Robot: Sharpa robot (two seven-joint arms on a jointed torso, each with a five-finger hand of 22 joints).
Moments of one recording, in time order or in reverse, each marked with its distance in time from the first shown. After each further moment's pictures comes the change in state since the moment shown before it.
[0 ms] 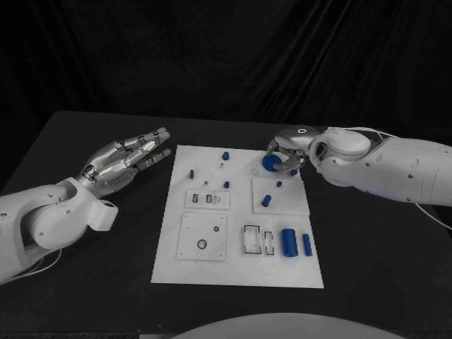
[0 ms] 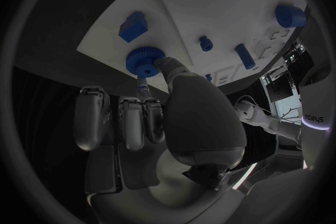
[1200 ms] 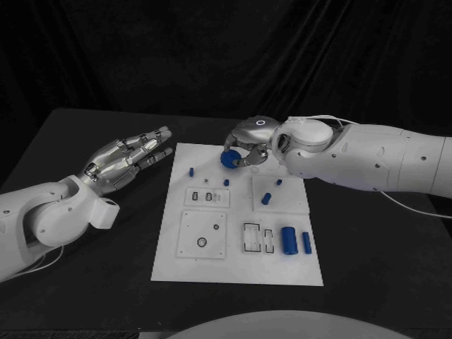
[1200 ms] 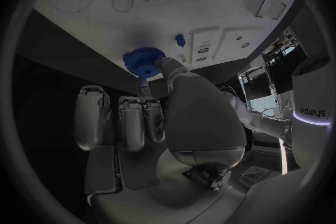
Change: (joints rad) left arm 0.000 0.018 0.000 -0.014 0.000 0.013 -0.008; left_hand 0.000 0.000 0.003 -0.003 0.000 0.000 0.000 0.000 0.000 0.000 0.000 0.000 0.000 0.004 0.004 0.000 0.001 0.000 0.000 0.000 0.000 0.000; right arm 0.065 0.154 -0.003 0.052 -0.001 0.001 0.037; right_hand -0.010 0.009 0.013 -0.003 -0.032 -0.017 -0.017 0.005 -0.001 0.000 0.000 0.000 0.001 0.000 0.000 0.000 0.000 0.000 0.000 0.000 0.000 0.001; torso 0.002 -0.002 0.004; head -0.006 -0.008
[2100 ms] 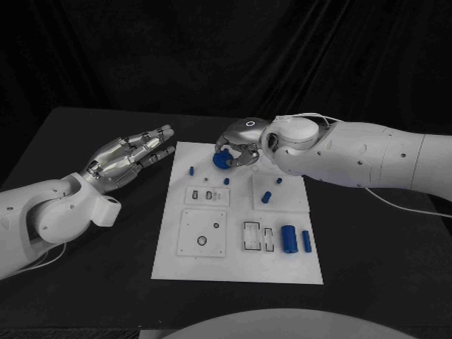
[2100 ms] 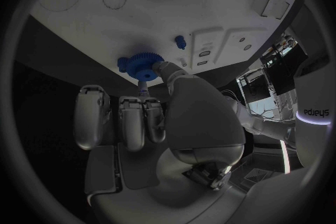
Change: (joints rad) left arm 0.000 0.008 0.000 -0.008 0.000 0.014 -0.001; left_hand 0.004 -0.004 0.006 0.000 0.000 0.000 0.000 0.000 0.000 0.000 0.000 0.000 0.000 0.000 0.000 0.000 0.000 0.000 0.000 0.000 0.000 0.000; right arm -0.007 0.073 0.000 -0.074 0.000 0.058 0.018; right_hand -0.038 -0.004 0.061 -0.014 -0.065 -0.164 -0.007 -0.040 0.121 0.000 -0.011 0.000 0.000 0.000 0.000 0.000 0.000 0.000 -0.001 0.009 -0.011 0.000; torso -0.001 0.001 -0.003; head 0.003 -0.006
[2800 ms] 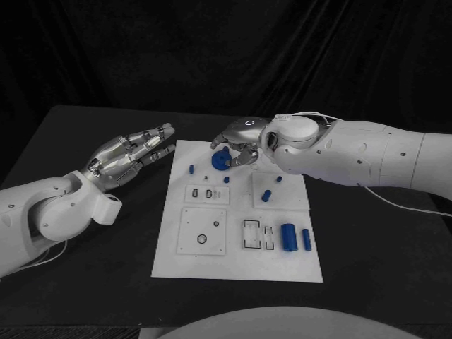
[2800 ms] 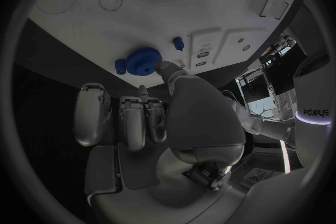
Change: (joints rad) left arm -0.001 0.003 0.000 -0.006 0.000 0.007 0.000; left_hand 0.000 0.000 0.006 0.000 0.000 0.000 0.000 0.000 0.000 -0.004 0.004 0.000 0.000 0.000 0.000 0.000 0.001 0.000 0.000 0.000 0.000 0.000; right arm -0.002 0.004 0.000 0.000 0.000 0.005 0.006; right_hand -0.012 -0.001 -0.003 -0.011 -0.112 -0.148 -0.026 -0.057 -0.149 0.000 -0.025 0.000 0.000 0.001 -0.014 0.000 0.001 0.001 -0.015 -0.021 -0.038 0.000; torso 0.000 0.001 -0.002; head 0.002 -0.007
